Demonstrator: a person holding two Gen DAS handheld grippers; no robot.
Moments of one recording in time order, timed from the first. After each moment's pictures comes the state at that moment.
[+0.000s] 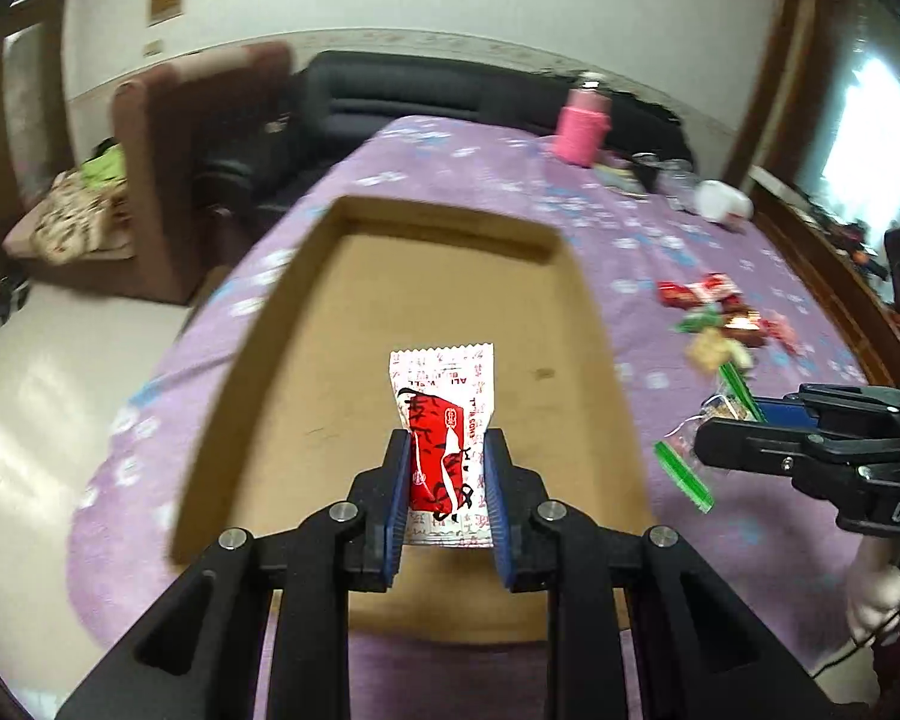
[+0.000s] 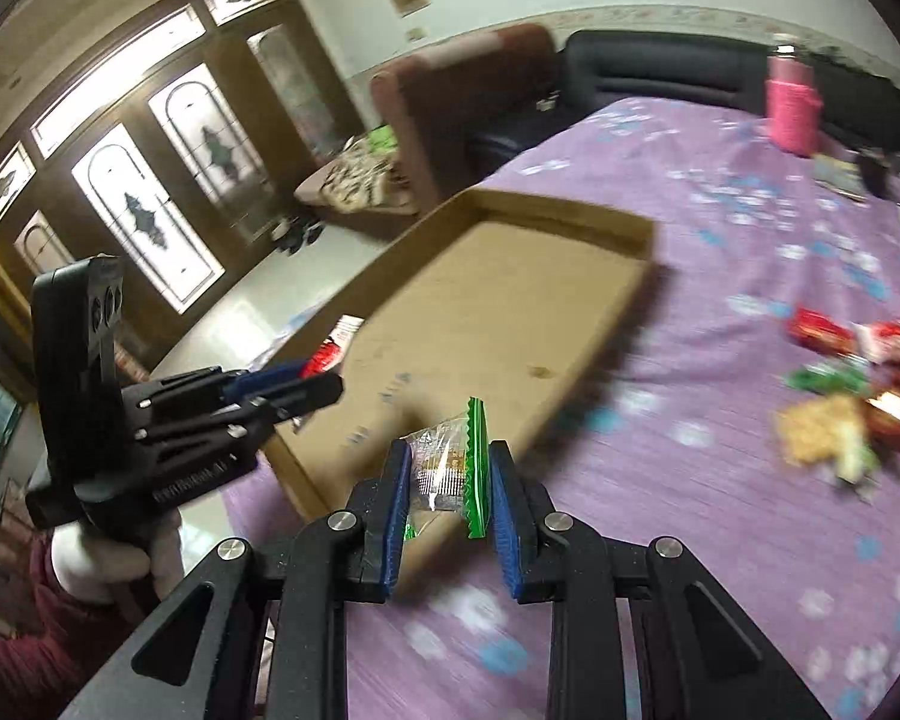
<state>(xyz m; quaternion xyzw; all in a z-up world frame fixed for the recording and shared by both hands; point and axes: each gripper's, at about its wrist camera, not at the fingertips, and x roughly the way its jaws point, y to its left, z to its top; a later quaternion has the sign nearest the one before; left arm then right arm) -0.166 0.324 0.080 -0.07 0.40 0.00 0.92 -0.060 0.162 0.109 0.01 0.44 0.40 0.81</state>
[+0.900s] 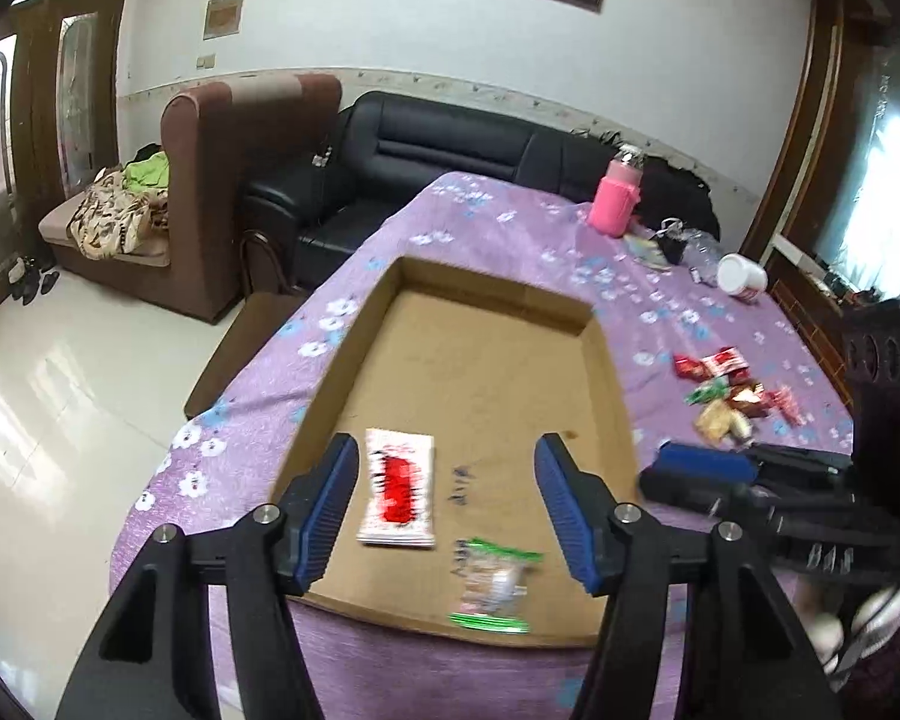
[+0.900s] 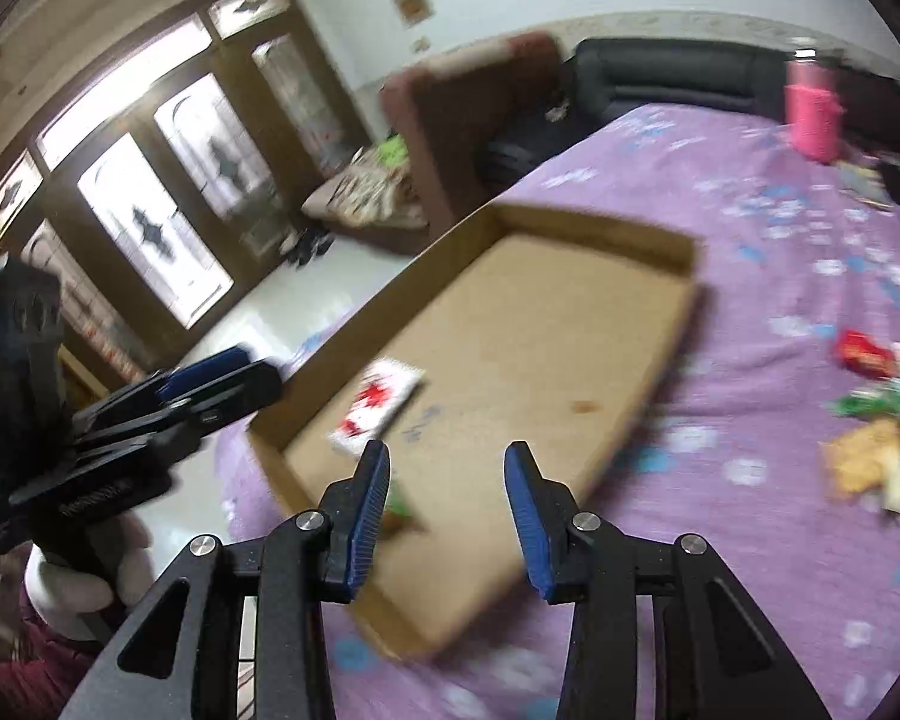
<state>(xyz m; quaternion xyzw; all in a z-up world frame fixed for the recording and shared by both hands) -0.194 0.342 0.117 -0.11 0.33 0.03 0.94 -0.052 0.155 0.105 0.03 0.41 0.39 0.82</state>
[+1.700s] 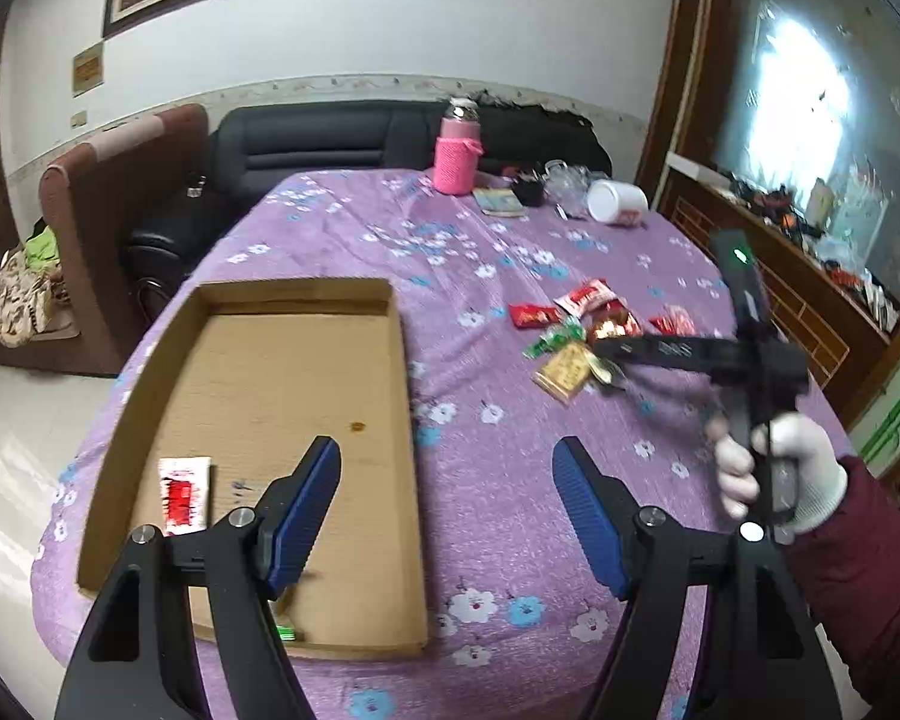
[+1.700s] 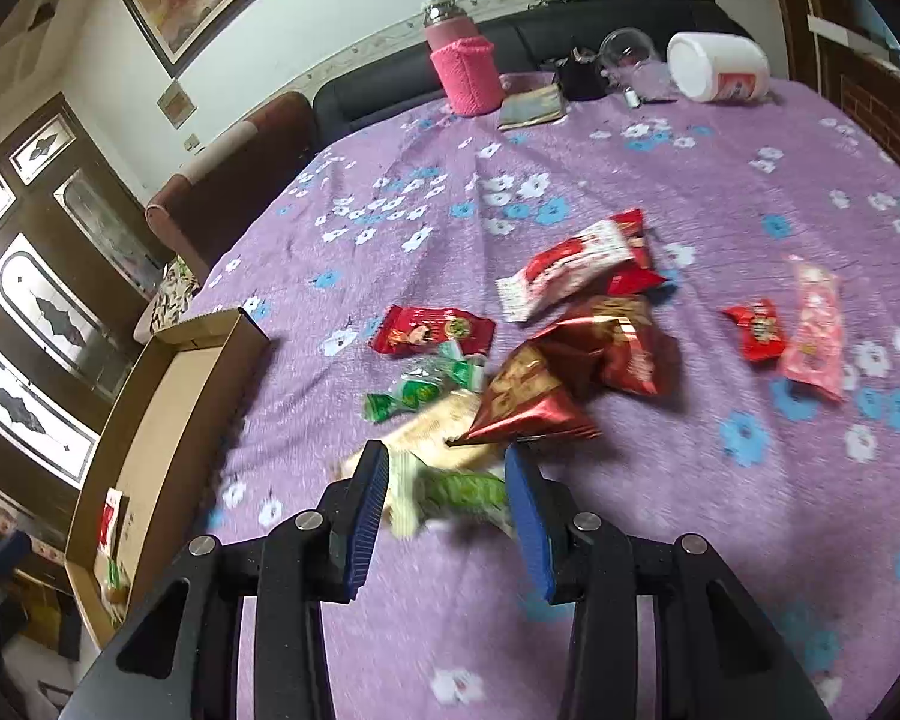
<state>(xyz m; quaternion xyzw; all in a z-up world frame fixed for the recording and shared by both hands) -0.172 0.212 0.122 -0.02 0.35 -0.09 0.93 0.038 -0.024 0.053 0.14 0.45 0.17 0.87</state>
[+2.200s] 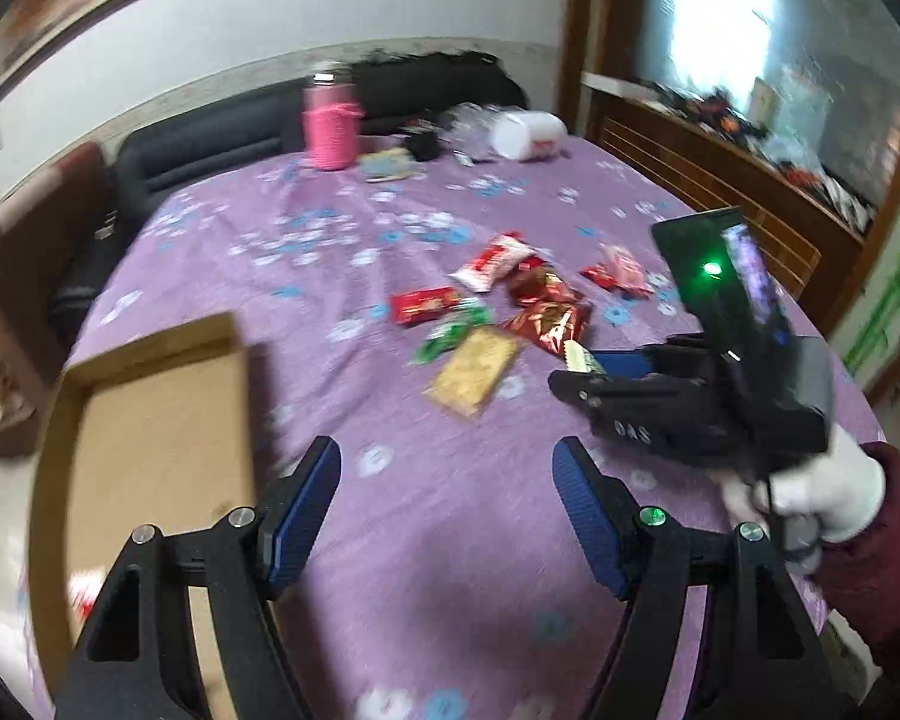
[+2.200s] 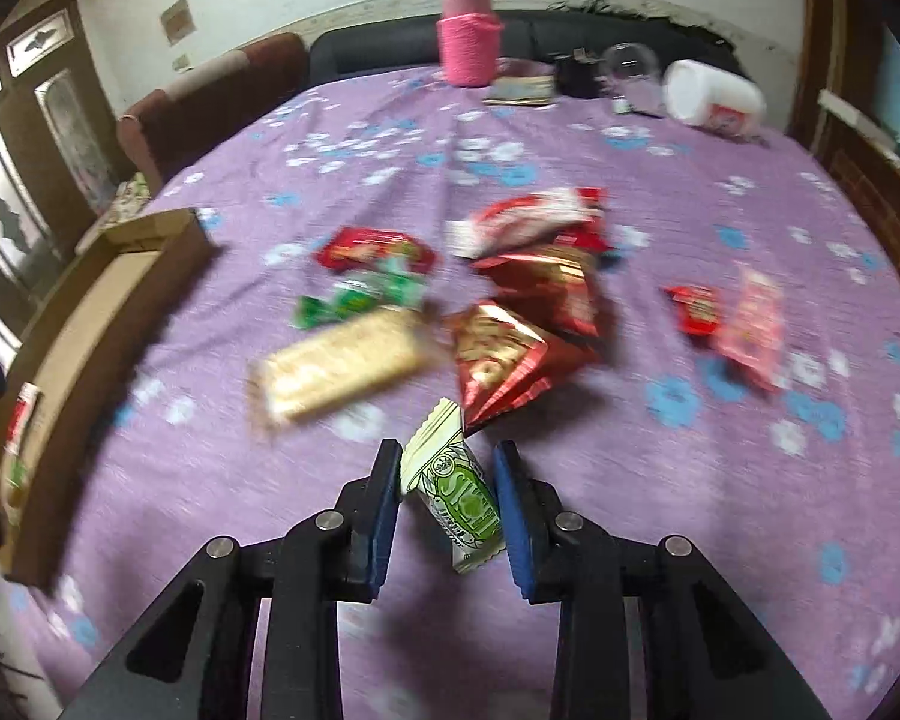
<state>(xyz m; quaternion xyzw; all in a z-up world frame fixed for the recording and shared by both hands) -0.102 0.115 0.104 0.08 0.39 -0.19 0.90 0.004 -0.035 0.040 0.01 0.46 0.12 0.88</state>
